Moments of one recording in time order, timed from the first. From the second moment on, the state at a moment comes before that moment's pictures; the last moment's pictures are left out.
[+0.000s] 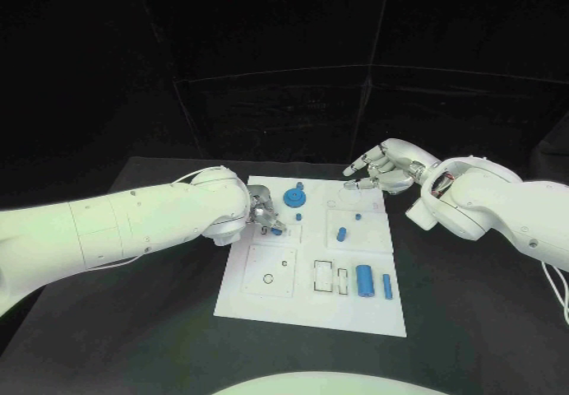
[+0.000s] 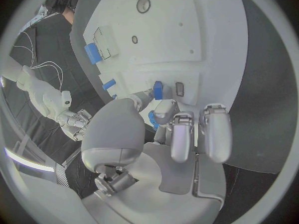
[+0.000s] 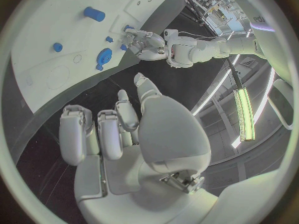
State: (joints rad) left arm 1.28 -0.65 -0.13 1.39 -1.04 0.03 -0.60; left_hand 1.13 -0.10 0.56 0.12 0.10 0.88 0.04 0.73 0.54 1.33 -0.04 1.18 1.07 1.47 -0.09 1.57 1.31 0.06 1.47 0.01 1.43 1.31; right arm 1.28 -0.82 -0.02 1.48 -0.93 -0.22 0.02; right_hand 1.34 -0.04 0.00 0.04 0.29 0.94 0.15 0.11 0.07 1.34 0.07 1.23 1.26 1.46 0.00 1.48 1.31 0.03 1.46 0.10 1.46 1.31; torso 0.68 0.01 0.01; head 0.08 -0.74
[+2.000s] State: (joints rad) left arm 1.28 -0.62 -0.13 1.34 -1.02 0.06 -0.61; left_hand 0.93 -0.11 0.37 0.12 0.10 0.95 0.02 0.74 0.53 1.36 -0.05 1.20 1.09 1.47 -0.10 1.57 1.31 0.06 1.46 0.01 1.44 1.31; right arm 1.28 -0.81 -0.02 1.48 -0.93 -0.21 0.02; right_hand 1.34 -0.04 0.00 0.04 0.29 0.94 0.15 0.11 0.07 1.34 0.07 1.23 1.26 1.46 0.00 1.48 1.31 0.04 1.46 0.10 1.46 1.31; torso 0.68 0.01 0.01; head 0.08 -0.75
